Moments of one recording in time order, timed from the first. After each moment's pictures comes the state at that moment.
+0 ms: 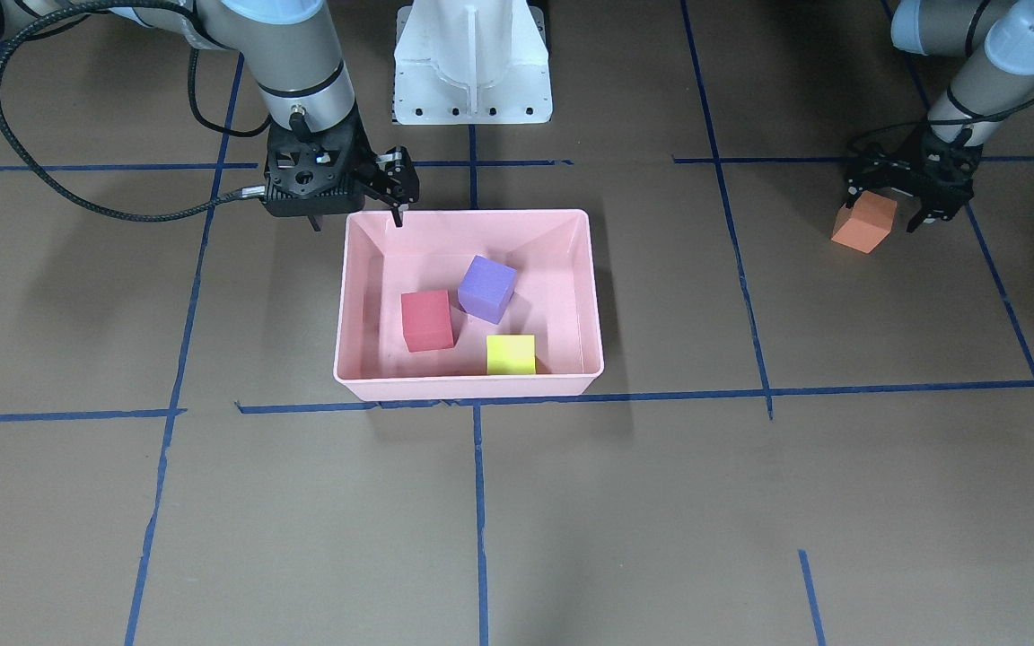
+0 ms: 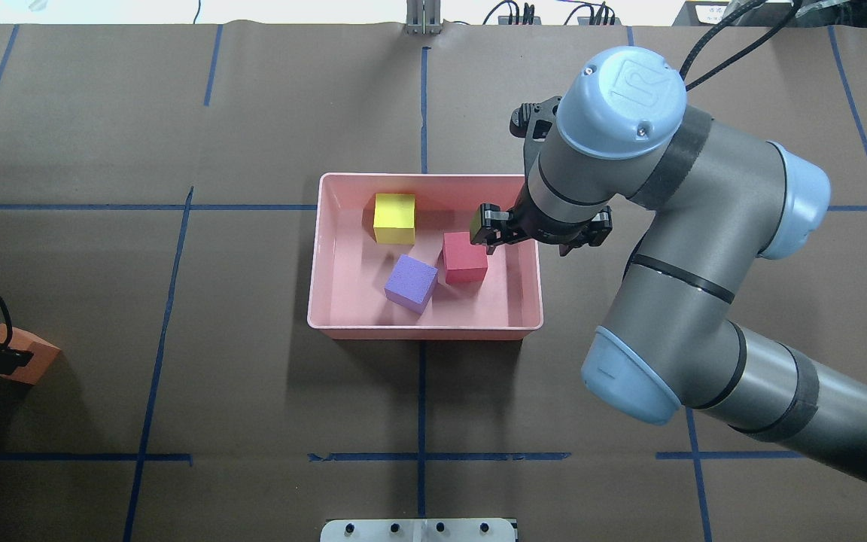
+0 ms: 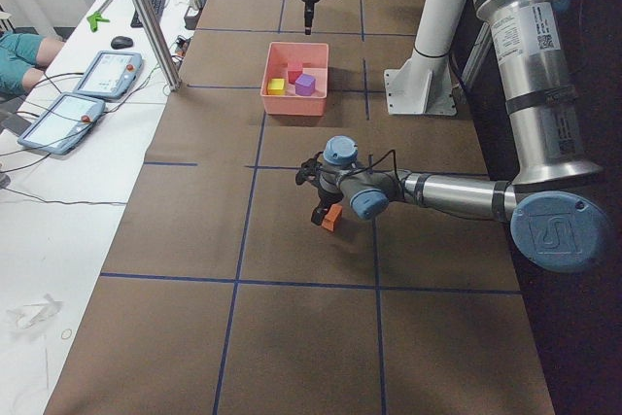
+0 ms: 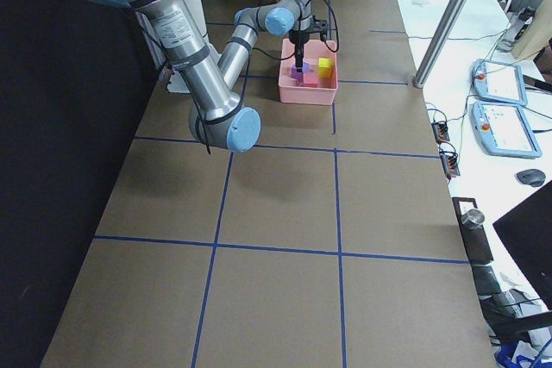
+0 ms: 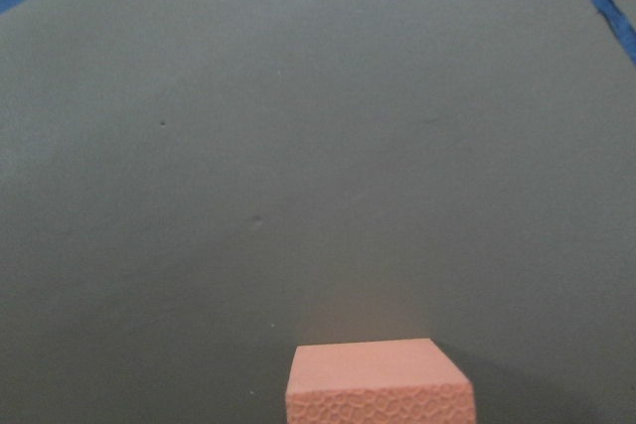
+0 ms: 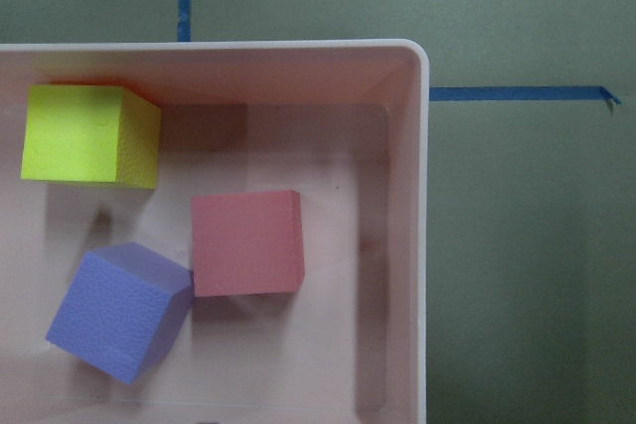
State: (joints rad) left arm -0.79 -1.28 -1.82 -2.32 -2.04 -0.48; right arm 0.64 -0.94 1.93 -1.81 1.96 1.12
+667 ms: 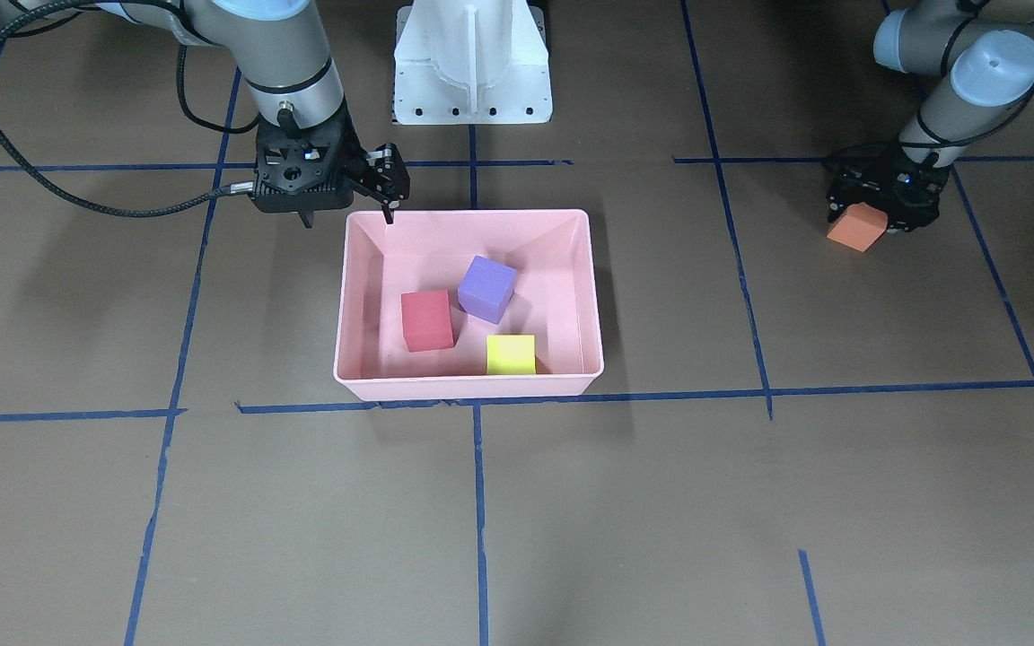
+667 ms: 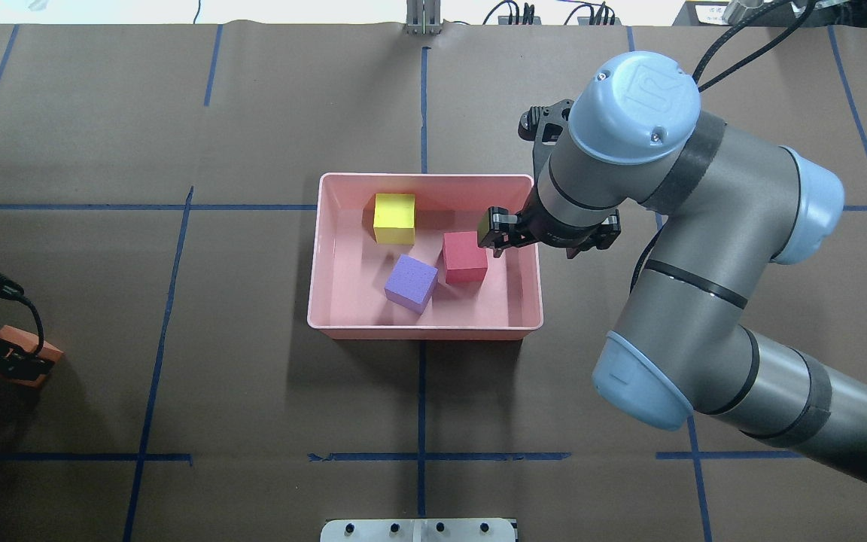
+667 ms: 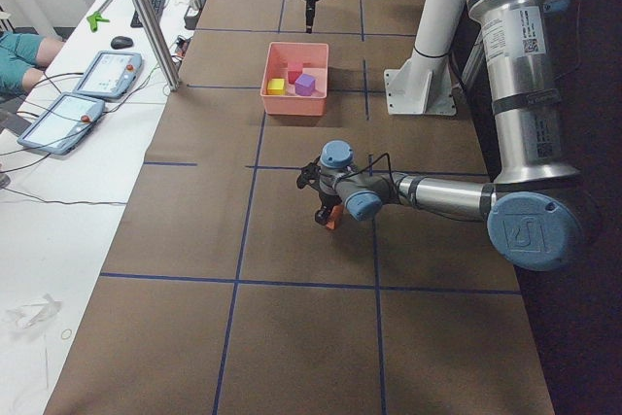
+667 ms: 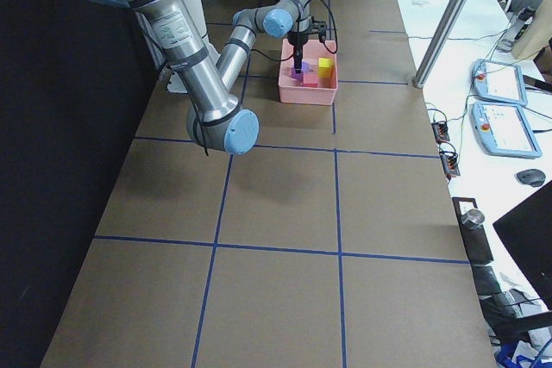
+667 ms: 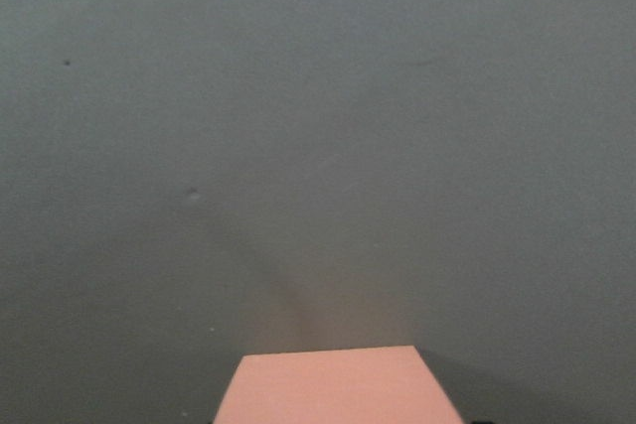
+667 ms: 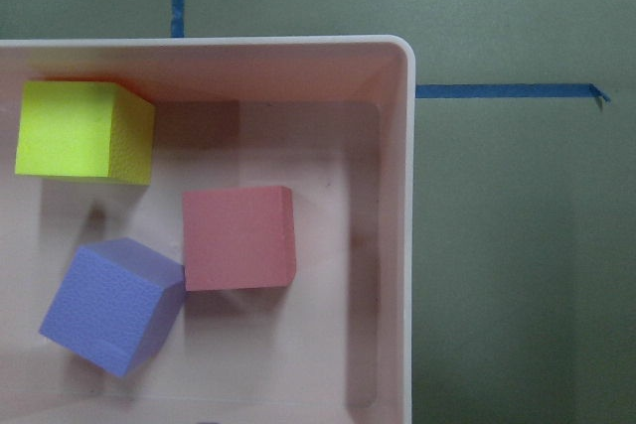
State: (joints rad) left arm -0.74 -1.33 -1.77 -2.32 -2.07 -0.51; right arm 0.65 -0.96 1.95 -1.81 1.96 1.11
